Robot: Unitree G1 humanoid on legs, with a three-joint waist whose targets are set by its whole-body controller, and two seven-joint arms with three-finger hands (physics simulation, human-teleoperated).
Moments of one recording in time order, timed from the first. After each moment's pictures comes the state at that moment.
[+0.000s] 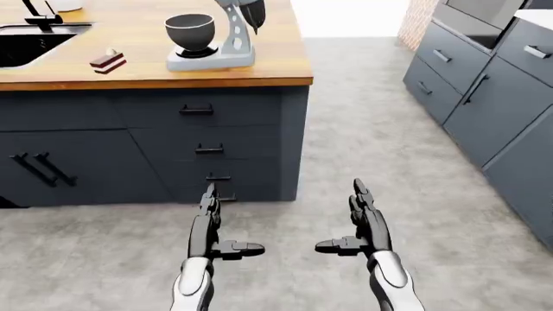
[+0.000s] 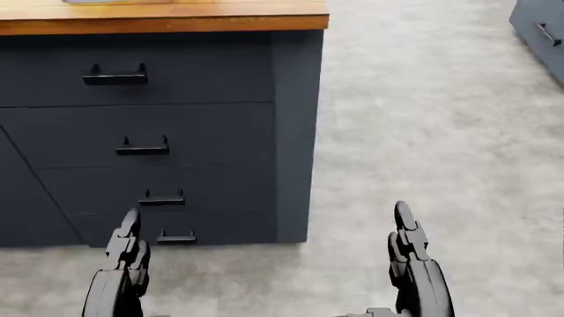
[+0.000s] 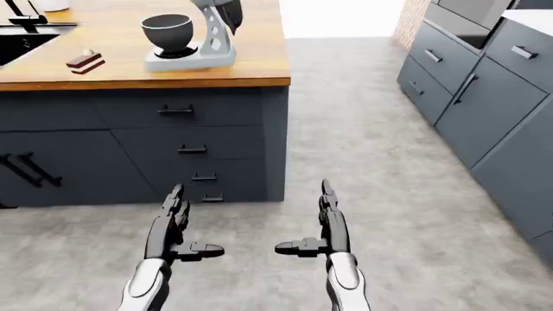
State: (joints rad) left arm 0.03 0.02 0.04 0.09 -0.01 0.06 -0.04; right arm 0.03 -0.01 -0.04 0.09 0.01 0.06 0.04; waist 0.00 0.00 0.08
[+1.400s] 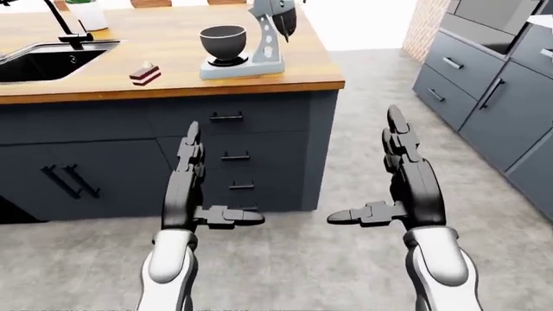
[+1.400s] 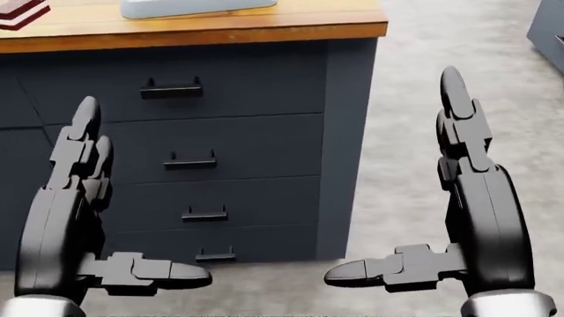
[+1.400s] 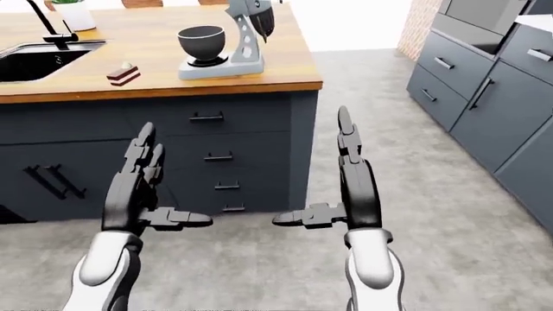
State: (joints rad) left arm -0.04 0.02 0.02 -0.58 0.12 0.47 -0.07; right arm -0.04 -0.03 0.01 -0.76 -0.29 0.56 0.12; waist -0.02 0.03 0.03
